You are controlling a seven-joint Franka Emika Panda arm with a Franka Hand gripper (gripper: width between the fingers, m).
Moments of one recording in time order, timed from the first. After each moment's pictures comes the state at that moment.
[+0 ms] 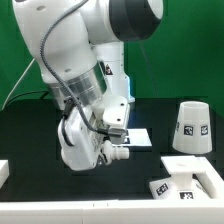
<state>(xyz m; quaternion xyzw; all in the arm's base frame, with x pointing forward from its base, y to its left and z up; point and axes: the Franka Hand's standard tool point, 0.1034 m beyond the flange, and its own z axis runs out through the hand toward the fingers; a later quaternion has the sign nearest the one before) 0.543 -0.034 0.049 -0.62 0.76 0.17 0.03</state>
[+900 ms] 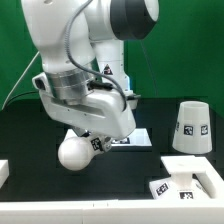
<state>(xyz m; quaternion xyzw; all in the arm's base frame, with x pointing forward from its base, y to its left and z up) 0.501 -0.049 0.046 -0.93 0.35 0.11 0.07</state>
